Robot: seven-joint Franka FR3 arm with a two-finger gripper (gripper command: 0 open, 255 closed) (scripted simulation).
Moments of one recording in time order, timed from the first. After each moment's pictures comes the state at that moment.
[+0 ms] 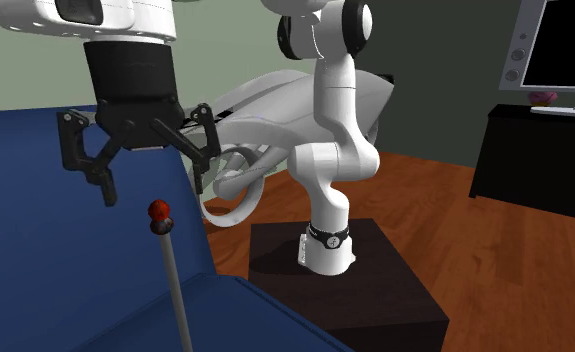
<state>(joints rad) -0.01 -0.18 -0.60 -1.83 -0.08 1.69 -0.85</state>
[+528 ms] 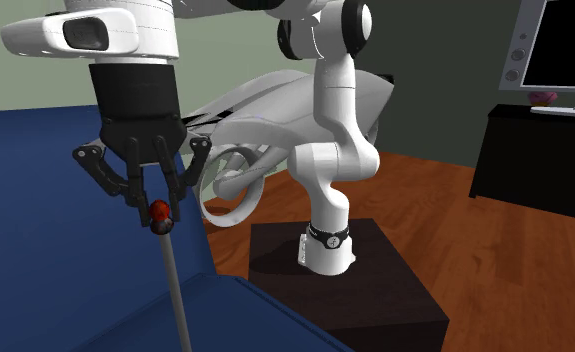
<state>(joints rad) -0.02 -0.19 -0.60 -1.88 -0.09 1.74 -0.85</state>
